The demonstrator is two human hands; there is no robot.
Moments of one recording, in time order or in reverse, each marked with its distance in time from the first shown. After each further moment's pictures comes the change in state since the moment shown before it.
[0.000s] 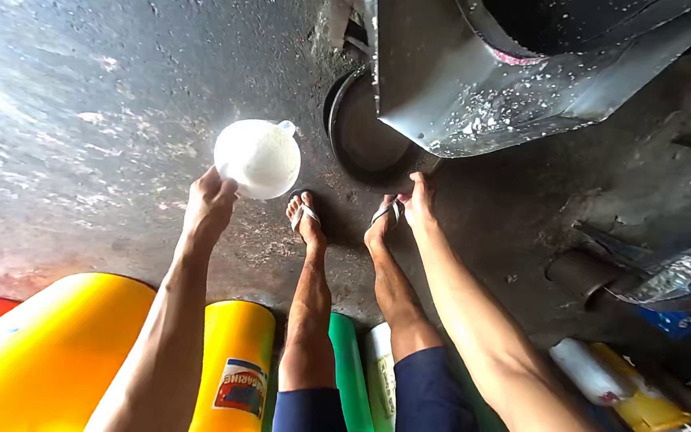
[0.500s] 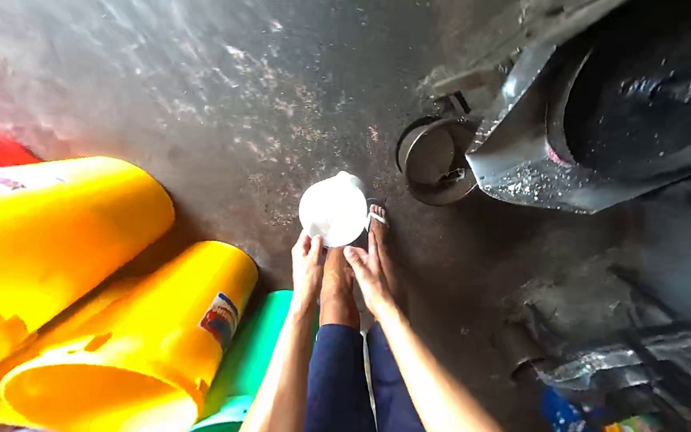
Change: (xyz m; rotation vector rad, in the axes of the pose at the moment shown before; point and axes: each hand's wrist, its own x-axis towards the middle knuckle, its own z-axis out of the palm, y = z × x) left_hand -0.080 -0.271 -0.001 -1.075 -0.021 -0.088; right_hand -0.323 0.086 0.037 -0.538 -0.742 -0.136
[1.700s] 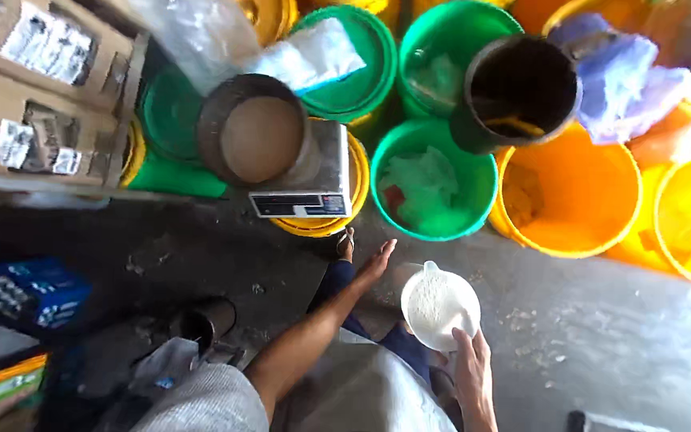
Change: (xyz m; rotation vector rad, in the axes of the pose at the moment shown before) left_hand -0.586 -0.409 -0.130 -1.559 0.995 -0.045; right_hand -0.519 0.251 0.065 -1.851 -1.067 -0.389
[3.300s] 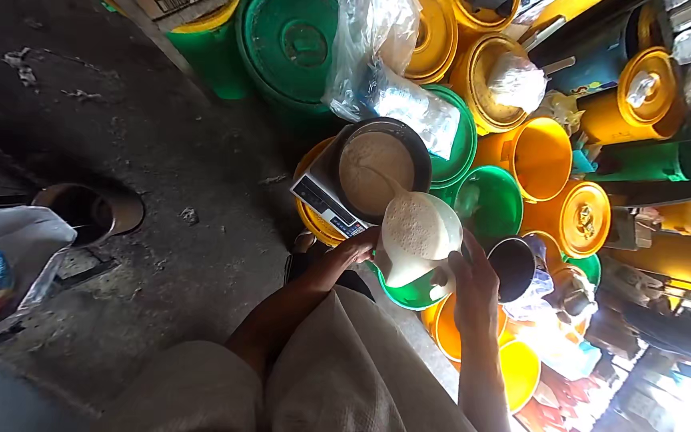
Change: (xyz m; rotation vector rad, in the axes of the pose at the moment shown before) left_hand -0.063 0.140 -0.227 -0.883 -0.121 0.110; right_hand -0.032 -0.319 0.291 -0.599 -0.593 -0.703
